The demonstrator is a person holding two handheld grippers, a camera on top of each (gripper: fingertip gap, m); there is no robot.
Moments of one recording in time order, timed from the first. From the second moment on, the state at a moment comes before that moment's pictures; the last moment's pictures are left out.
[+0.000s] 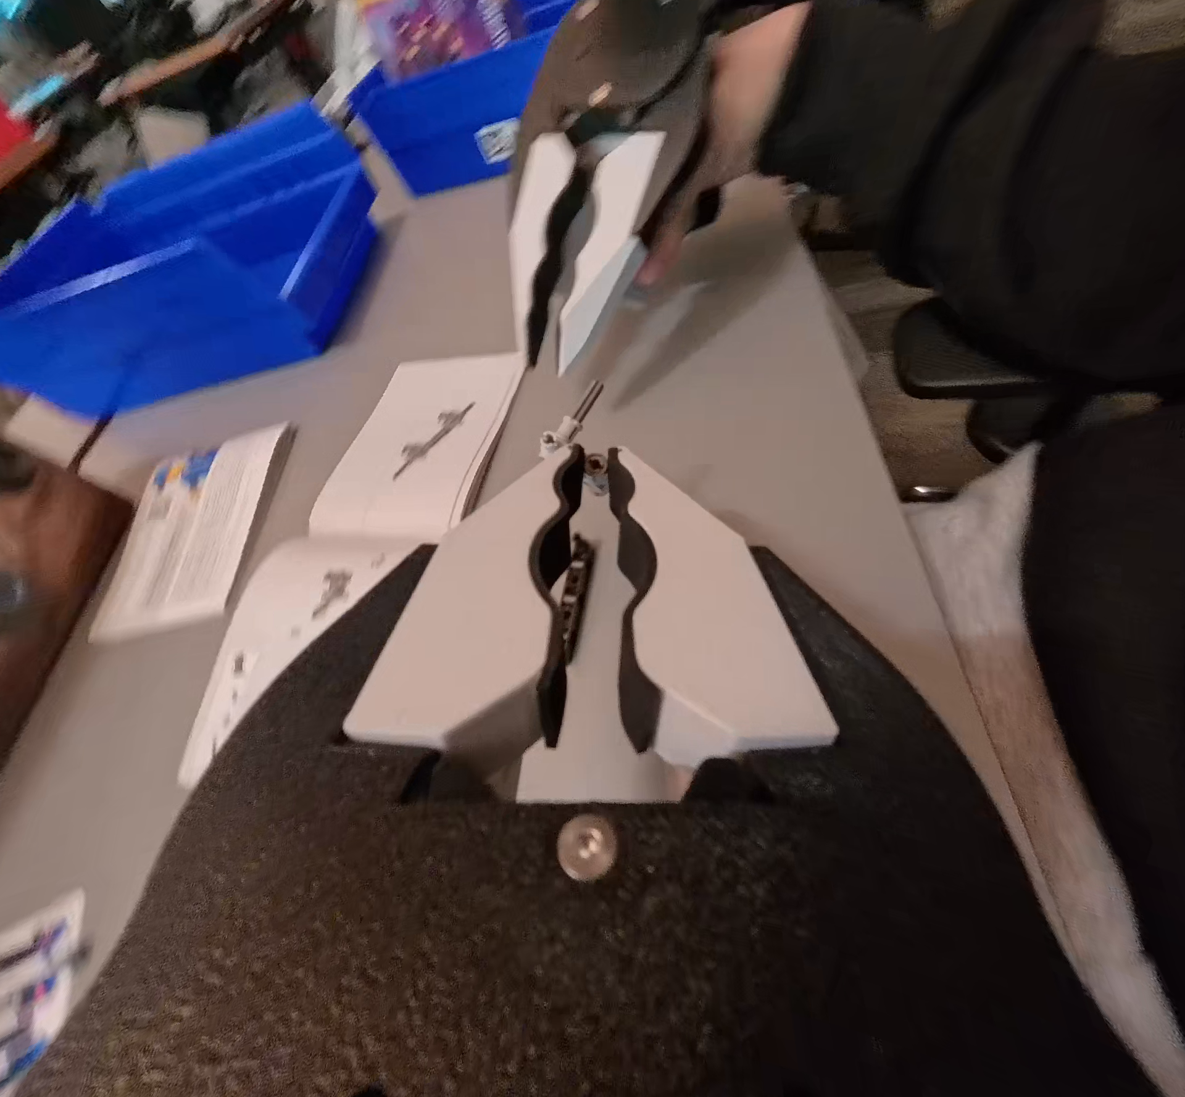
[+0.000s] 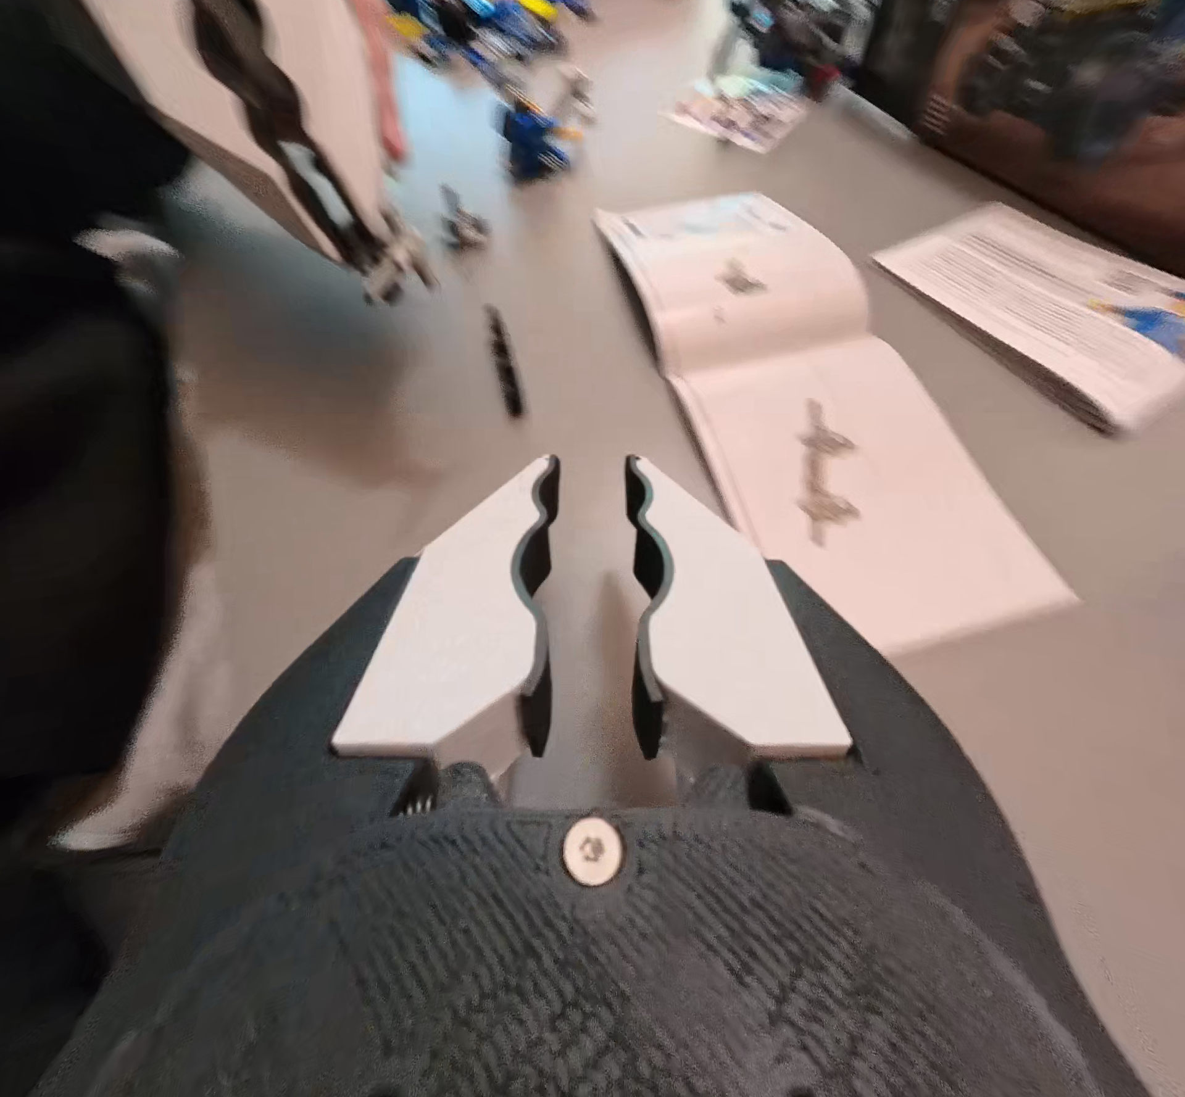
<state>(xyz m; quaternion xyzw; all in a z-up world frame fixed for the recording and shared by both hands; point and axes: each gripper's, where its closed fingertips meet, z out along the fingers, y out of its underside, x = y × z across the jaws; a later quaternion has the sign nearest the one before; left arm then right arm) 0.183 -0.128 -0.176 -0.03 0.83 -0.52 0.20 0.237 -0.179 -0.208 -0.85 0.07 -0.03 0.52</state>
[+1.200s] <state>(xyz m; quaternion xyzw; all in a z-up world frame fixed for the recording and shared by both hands) 0.211 -0.118 -0.171 -0.08 0.82 -0.53 0.21 0.225 -0.128 -0.178 -0.81 0.03 -0.14 0.57</state>
